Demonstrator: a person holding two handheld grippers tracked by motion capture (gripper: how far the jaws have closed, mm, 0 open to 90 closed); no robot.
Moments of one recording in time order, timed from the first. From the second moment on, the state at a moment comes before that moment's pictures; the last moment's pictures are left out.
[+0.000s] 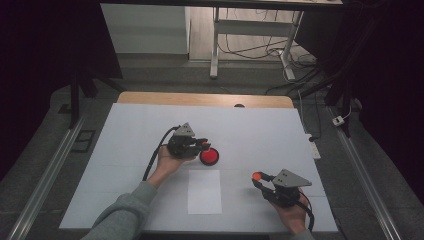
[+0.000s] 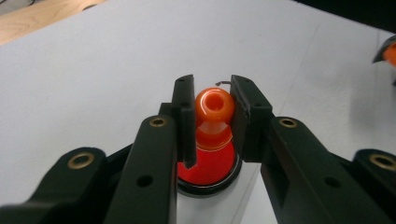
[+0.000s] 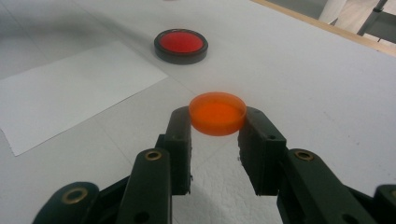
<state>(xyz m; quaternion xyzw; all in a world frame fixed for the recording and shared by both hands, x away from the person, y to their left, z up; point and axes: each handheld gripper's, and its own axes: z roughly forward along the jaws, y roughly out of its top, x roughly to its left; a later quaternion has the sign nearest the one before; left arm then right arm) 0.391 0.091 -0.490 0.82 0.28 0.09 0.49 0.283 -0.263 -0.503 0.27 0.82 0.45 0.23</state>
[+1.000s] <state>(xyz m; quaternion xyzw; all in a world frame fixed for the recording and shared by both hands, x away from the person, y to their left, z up) 0.351 0.117 -0.461 0.82 0.25 0.07 0.51 0.285 -0.264 -0.504 0.27 0.82 0.45 0.23</state>
